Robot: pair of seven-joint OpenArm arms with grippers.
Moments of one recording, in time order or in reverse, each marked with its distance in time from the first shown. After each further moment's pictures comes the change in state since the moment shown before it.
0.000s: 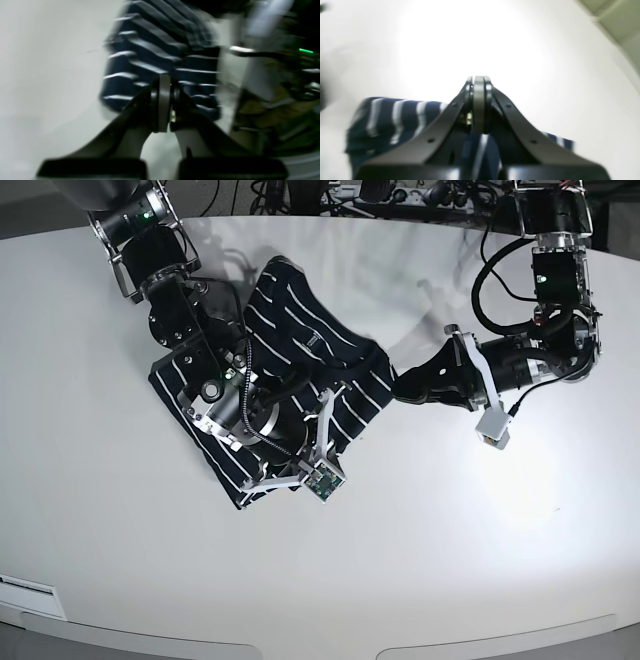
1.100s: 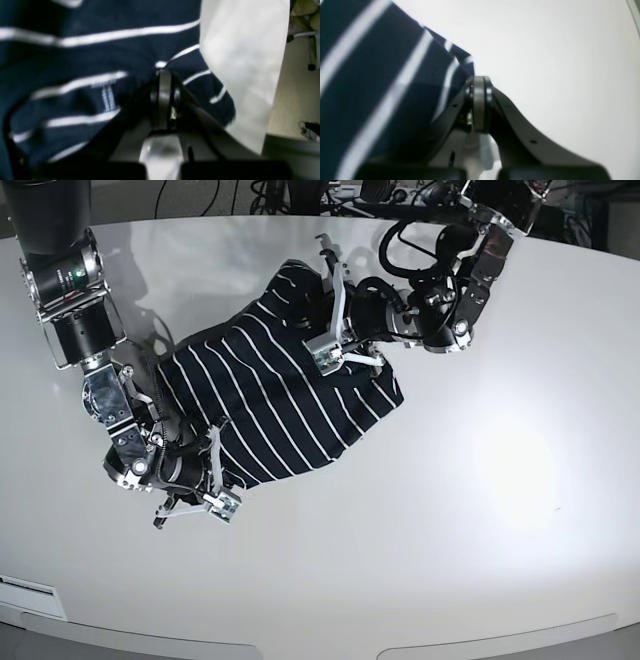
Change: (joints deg) left arm 0.3 2.2 35.6 3.7 44.9 2.1 -19.7; right arm 13.8 15.3 -0.4 -31.7 0.6 14.1 12.1
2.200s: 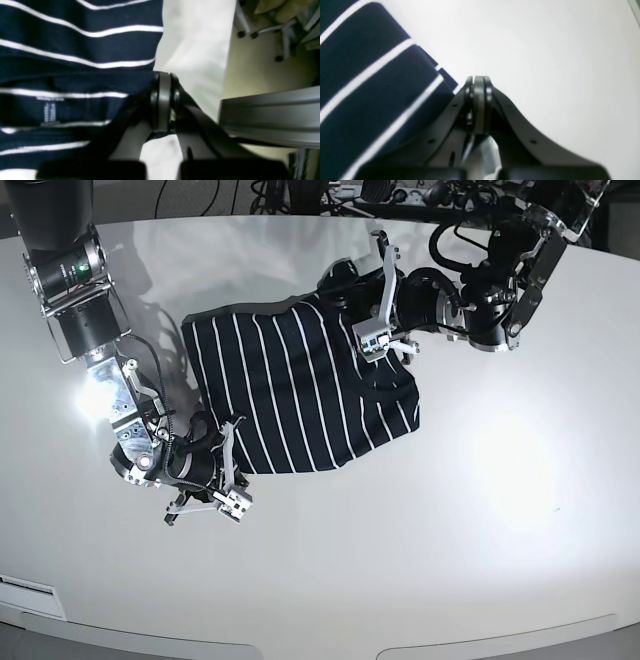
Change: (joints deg) left arm 1.0 -11.6 -0.4 6.7 -13.8 -2.2 3.0; right arm -1.6 -1.2 -0.2 3.7 4.1 -1.7 -1.7
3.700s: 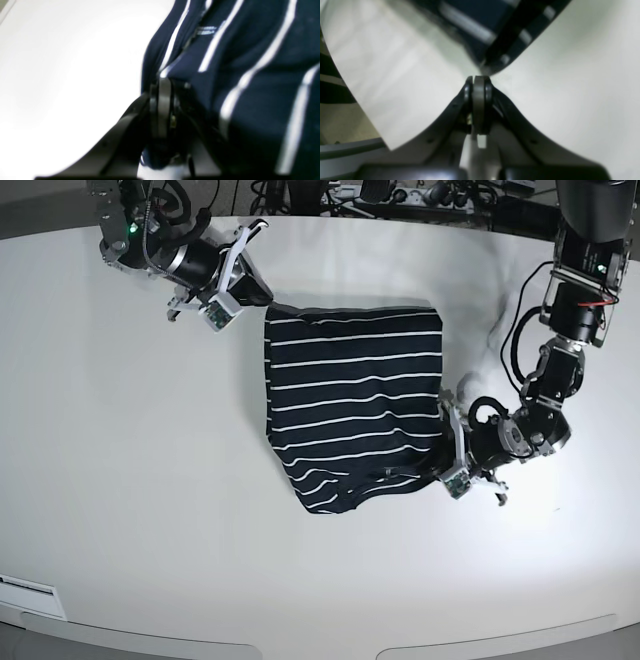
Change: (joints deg) left arm -29.1 -0.6 0.1 -47.7 45.6 -1.0 -55.3; right arm -52.2 -4.1 19.7 38.7 12.3 2.1 -9.7
